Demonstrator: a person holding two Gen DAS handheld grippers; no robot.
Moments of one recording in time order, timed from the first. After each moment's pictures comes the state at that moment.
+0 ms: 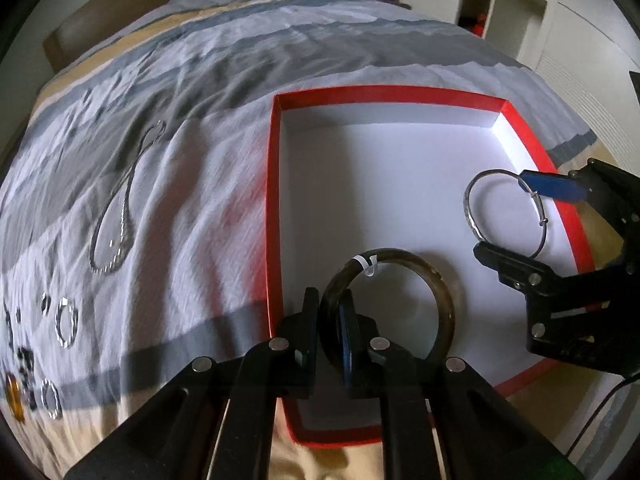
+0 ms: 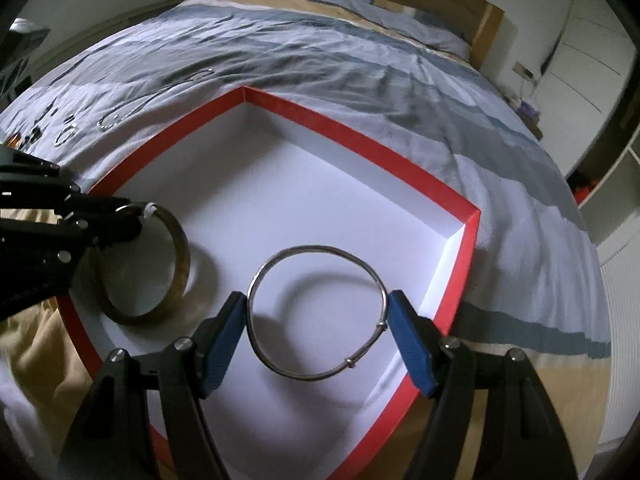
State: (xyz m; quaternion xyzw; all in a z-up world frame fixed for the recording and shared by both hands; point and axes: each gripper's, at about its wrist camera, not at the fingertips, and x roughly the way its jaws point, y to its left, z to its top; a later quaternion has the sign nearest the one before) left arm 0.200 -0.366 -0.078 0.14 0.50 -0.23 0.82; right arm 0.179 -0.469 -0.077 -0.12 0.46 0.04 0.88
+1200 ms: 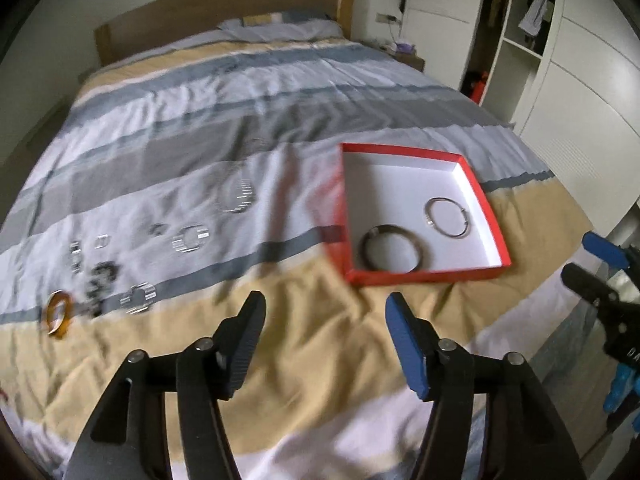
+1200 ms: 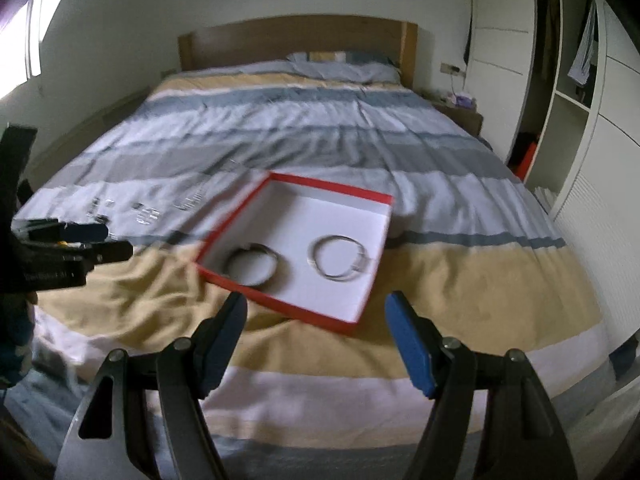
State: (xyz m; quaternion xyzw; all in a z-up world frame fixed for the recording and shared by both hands) left arm 0.078 -0.228 0.035 0.08 0.44 -0.21 0.87; right arm -0.001 -0.416 0.051 0.01 0.36 -0.03 0.93
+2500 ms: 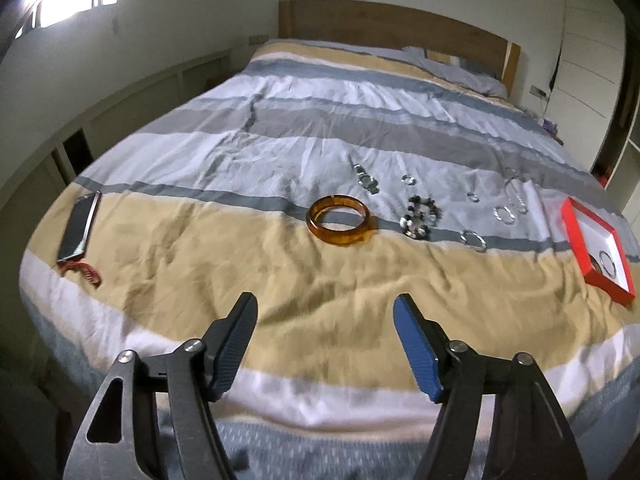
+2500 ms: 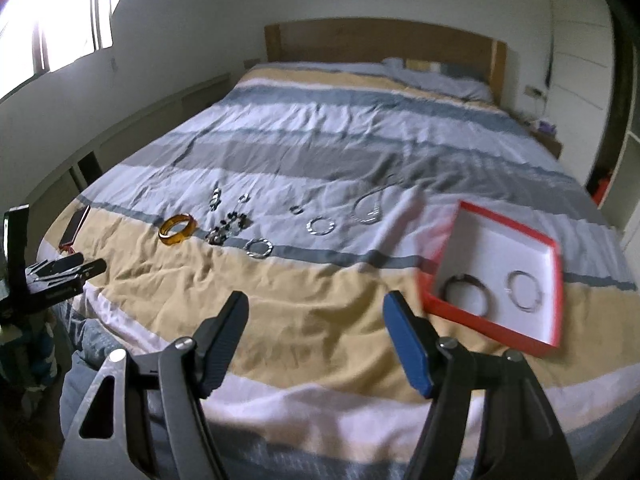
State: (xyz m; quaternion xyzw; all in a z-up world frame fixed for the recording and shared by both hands) left arm 0.053 0.116 -0.004 -0.02 0.40 0.01 0.91; right arm 0.059 -0.193 0.047 0.00 0.39 0.10 0.92
